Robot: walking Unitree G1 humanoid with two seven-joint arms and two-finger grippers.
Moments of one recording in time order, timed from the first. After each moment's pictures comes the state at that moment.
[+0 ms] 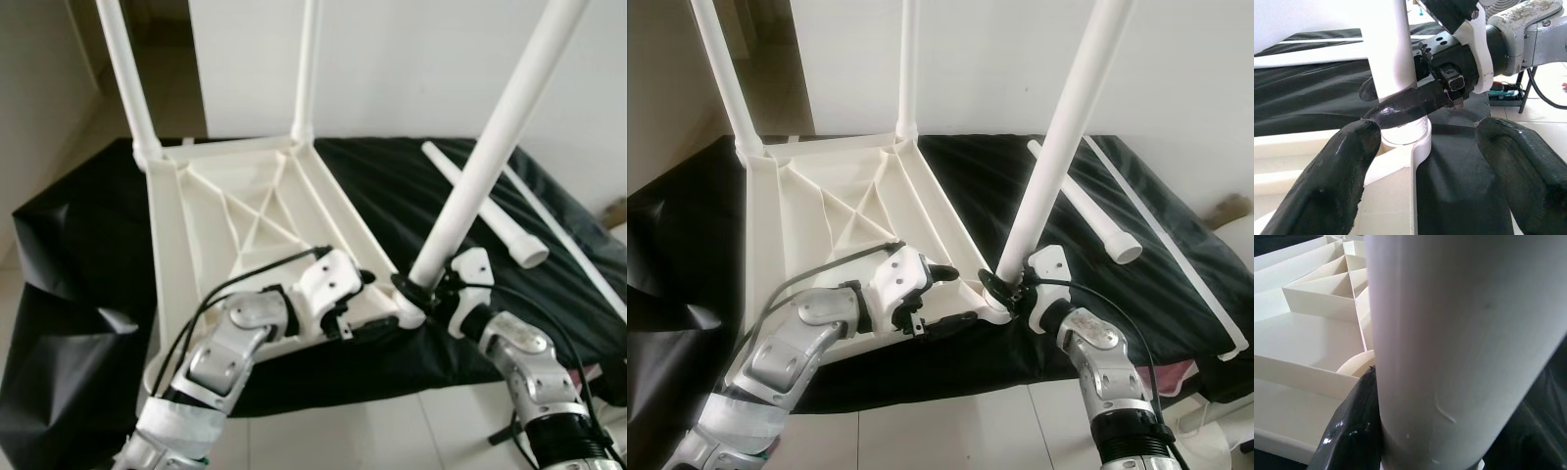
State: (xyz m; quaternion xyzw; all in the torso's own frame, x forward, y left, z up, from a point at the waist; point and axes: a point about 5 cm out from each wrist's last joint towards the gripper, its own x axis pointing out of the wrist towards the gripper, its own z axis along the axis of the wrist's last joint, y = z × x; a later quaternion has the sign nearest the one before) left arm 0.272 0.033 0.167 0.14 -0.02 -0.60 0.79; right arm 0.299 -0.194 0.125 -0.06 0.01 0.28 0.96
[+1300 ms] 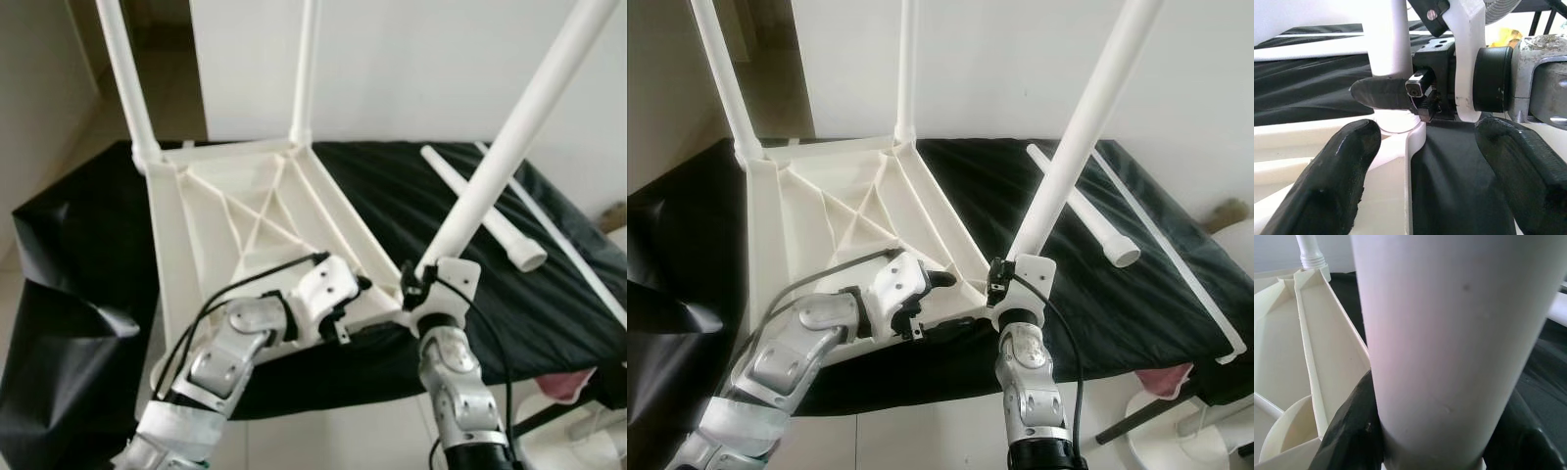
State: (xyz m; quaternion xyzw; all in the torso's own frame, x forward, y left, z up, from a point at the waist) left arm 0.274 0.032 0.160 0.13 -0.02 -0.60 0.79; right arm 0.288 -0.148 0.120 0.06 0.01 -0.08 0.99
